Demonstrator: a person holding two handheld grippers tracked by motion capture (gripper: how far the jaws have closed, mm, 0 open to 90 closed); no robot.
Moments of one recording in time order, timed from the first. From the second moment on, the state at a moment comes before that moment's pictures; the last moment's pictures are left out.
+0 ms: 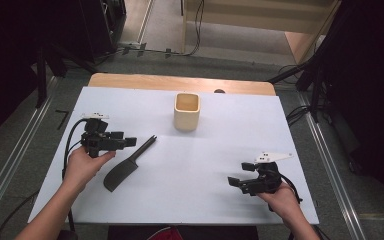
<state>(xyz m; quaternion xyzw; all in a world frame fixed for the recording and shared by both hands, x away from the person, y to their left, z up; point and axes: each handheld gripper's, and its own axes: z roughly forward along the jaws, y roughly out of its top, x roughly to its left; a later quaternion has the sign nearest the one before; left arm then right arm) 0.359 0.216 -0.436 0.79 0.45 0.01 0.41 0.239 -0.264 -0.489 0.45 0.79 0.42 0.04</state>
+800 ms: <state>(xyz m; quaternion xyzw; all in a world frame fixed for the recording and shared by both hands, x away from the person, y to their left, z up) 0.404 0.181 -0.441 0.79 0.45 0.01 0.41 0.238 -0.265 -0.489 0.45 0.79 0.42 0.04</state>
